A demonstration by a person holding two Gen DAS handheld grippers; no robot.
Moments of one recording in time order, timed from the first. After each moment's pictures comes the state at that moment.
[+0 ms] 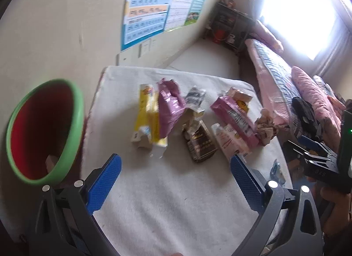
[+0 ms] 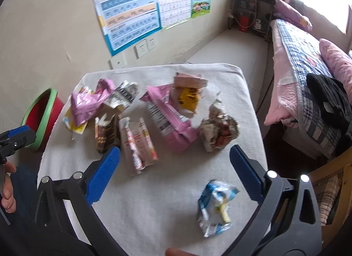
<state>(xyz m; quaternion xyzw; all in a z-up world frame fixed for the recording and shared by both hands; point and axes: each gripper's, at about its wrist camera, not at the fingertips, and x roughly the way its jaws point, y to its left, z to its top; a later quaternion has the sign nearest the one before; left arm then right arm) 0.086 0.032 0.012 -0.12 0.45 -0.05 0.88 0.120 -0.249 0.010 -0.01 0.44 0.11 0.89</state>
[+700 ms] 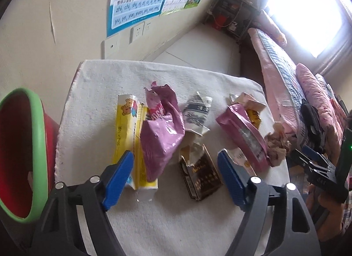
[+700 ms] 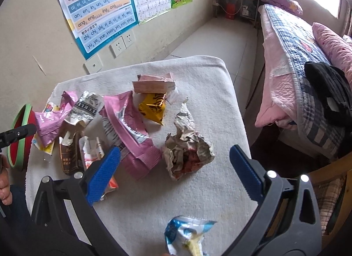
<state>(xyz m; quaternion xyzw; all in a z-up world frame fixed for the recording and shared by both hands) 0.185 0.029 -0.026 -0.15 0.50 -0.06 0.85 0.187 -0.286 -0.019 0.01 0.47 0.07 0.88</state>
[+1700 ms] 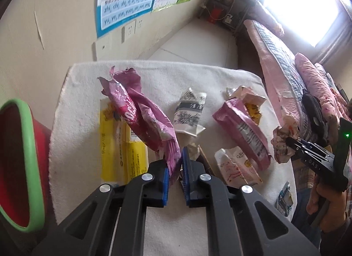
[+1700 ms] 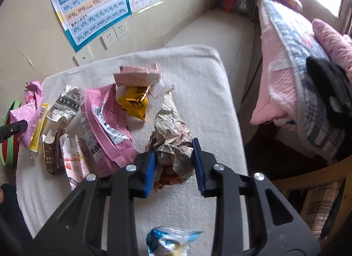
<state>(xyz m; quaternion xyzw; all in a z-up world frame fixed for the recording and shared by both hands) 0.193 0.011 -0.026 -0.11 0.51 -0.08 0.85 0.200 -0.299 -0.034 -0.01 0.48 0.06 0.87</state>
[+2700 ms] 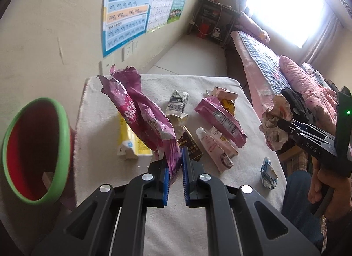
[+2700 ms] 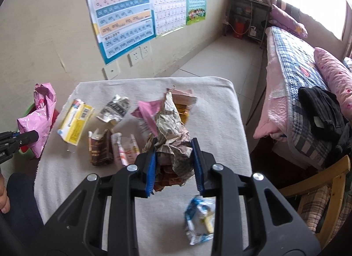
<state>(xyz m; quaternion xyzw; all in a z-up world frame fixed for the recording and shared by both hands) 0.095 0.021 0.027 -0.10 0.45 -0.09 0.88 0.131 -0.247 0.036 -0.03 0.42 0.10 0.90</state>
